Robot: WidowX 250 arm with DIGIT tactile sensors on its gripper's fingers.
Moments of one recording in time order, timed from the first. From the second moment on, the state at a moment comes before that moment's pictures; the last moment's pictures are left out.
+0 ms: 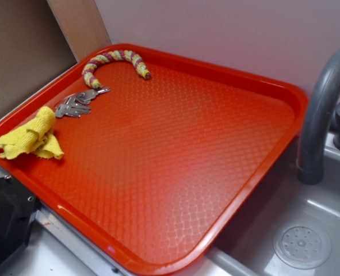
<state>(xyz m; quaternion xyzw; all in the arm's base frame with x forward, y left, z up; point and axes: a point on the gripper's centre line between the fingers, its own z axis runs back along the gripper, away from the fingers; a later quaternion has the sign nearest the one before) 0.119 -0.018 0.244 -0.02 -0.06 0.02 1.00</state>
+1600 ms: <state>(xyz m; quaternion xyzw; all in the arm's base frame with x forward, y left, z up) 0.128 0.077 0.035 0.05 0.01 0.00 1.00</state>
